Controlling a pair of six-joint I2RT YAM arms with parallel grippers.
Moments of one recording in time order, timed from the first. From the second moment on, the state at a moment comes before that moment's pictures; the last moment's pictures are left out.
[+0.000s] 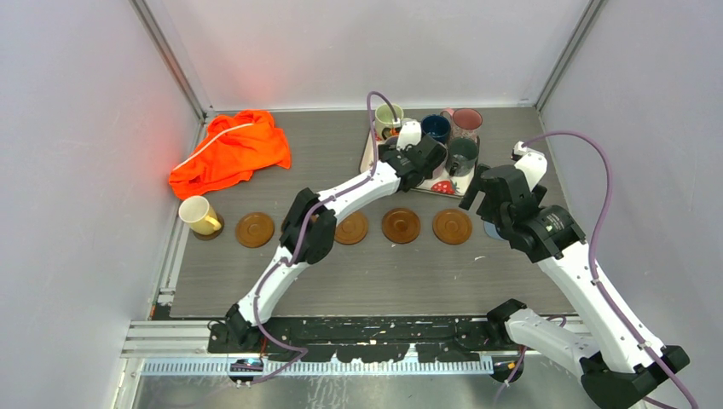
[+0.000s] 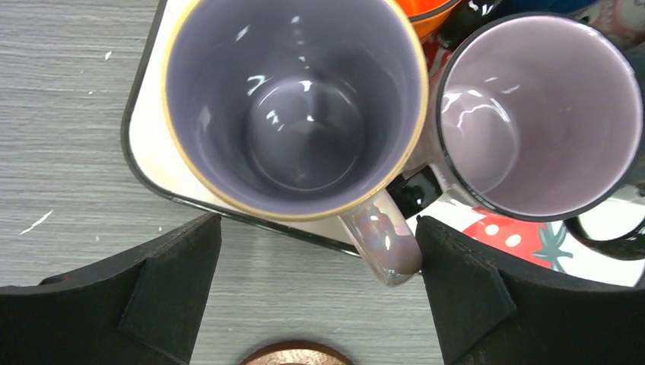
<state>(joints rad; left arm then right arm) -0.88 2.45 2.27 -0.68 -0.68 -0.71 0.49 0.91 1.12 -0.97 0.58 0.68</state>
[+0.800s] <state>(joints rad) -0.82 2.32 2.06 -0.64 -0.64 -0.65 0.49 0.95 1.12 -0.96 0.55 0.68</state>
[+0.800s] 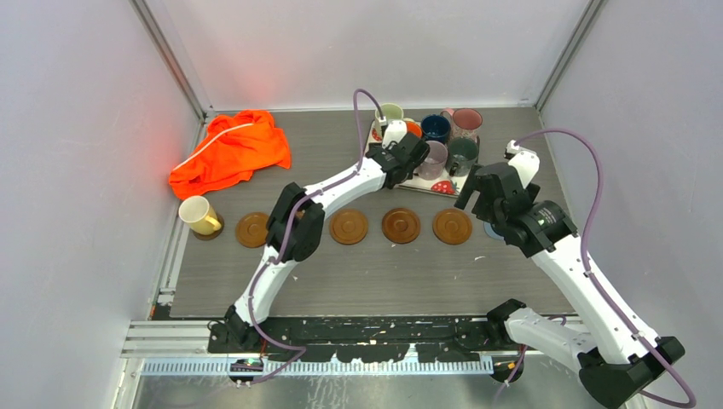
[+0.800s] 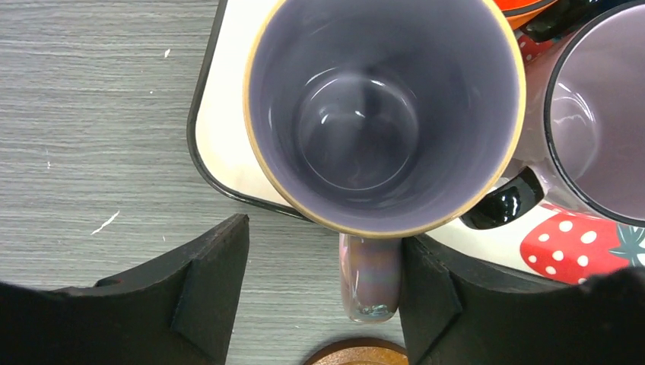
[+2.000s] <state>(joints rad) -0.80 2.38 2.07 -0.64 -0.46 -0.52 0.49 0.98 1.10 -0.93 0.54 0.68</state>
